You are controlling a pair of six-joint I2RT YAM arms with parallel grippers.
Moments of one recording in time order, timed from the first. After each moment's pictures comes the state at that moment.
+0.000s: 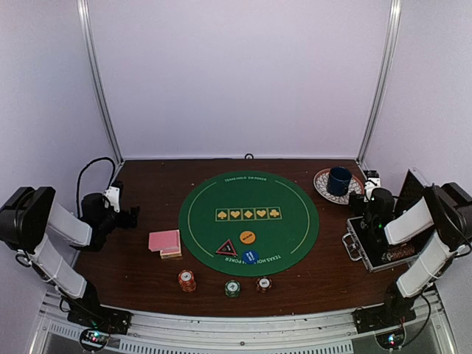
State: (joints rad) left arm 0.01 1.57 0.34 0.85 0.10 0.14; right arm 0.11 1.57 0.35 1.00 0.43 -0.05
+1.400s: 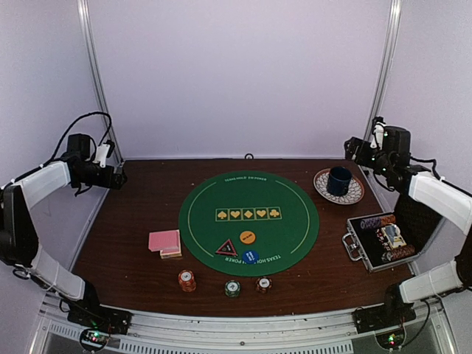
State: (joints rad) left arm 0.09 1.46 1.08 -0.37 0.18 0.20; right arm 0.12 1.25 0.95 0.04 0.11 0.30
